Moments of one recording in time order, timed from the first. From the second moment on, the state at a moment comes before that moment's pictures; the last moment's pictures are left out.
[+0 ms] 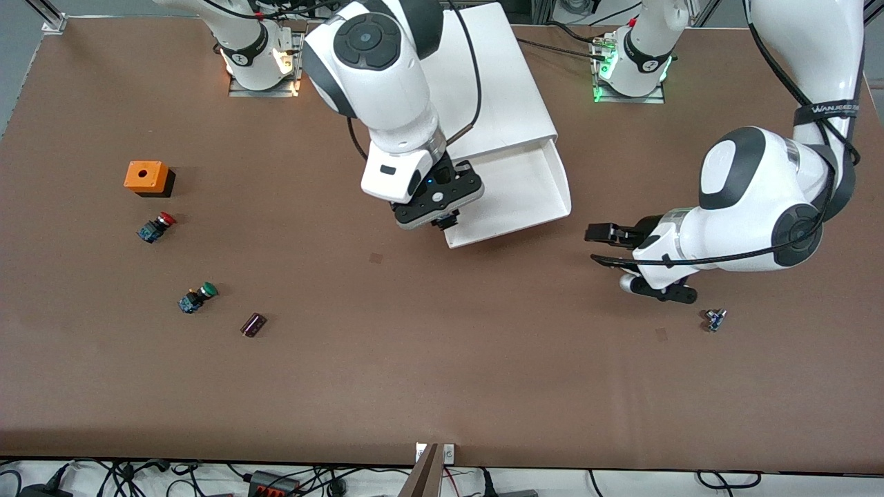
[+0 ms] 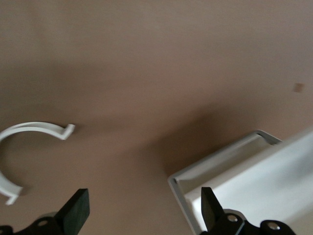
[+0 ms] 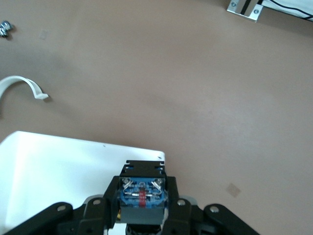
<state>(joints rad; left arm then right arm) -0.01 0.46 -0.24 -1.45 -0.17 1.67 -0.08 0.73 0.62 0.01 -1.03 0.06 1.91 0.33</state>
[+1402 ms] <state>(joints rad) 0.00 0.47 -0.21 -1.44 0.01 1.69 -0.25 0.87 0.76 0.01 -1.03 0.06 1.98 0.60</state>
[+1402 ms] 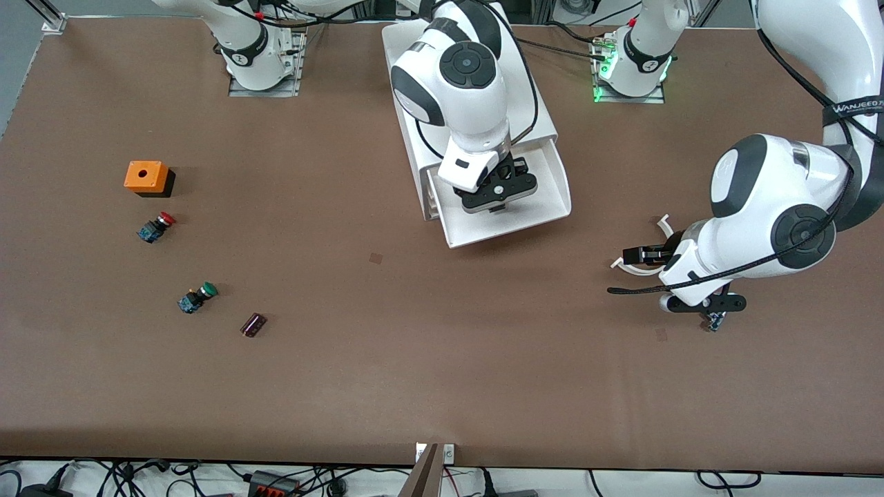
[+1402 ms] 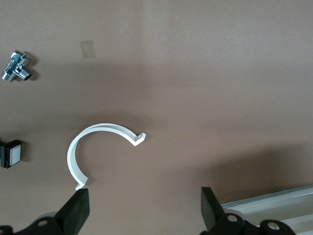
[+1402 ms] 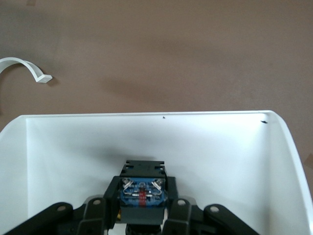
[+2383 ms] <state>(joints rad) -0.01 0.47 -0.23 -1.44 0.01 1.69 -0.31 0.86 0.77 -0.01 -0.94 0.06 1.95 0.65</state>
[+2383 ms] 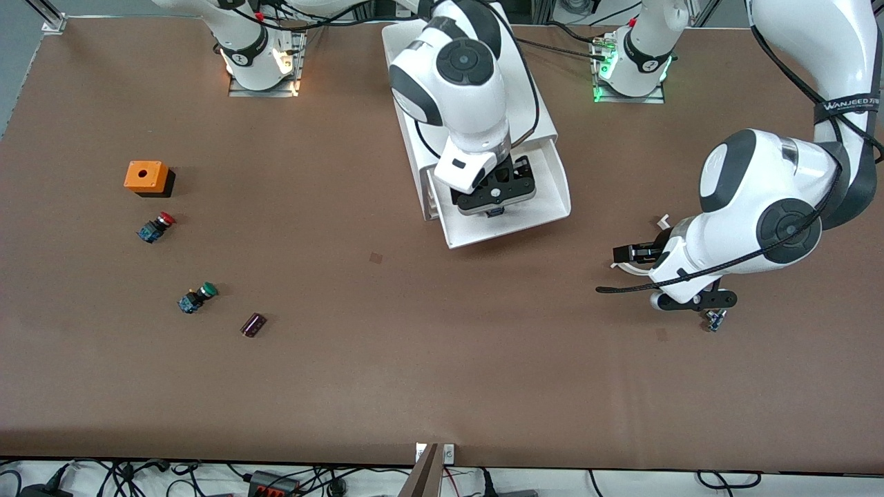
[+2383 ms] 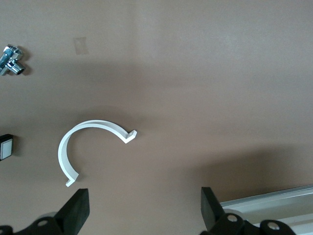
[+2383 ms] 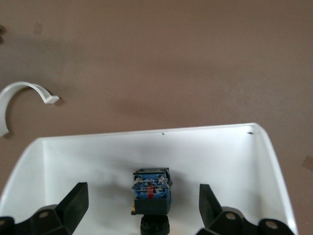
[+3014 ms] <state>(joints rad) -0.06 0.47 -0.31 -1.43 0.01 1.81 -0.57 0.59 0.69 -0.05 -0.96 -0.02 1.69 0.46</state>
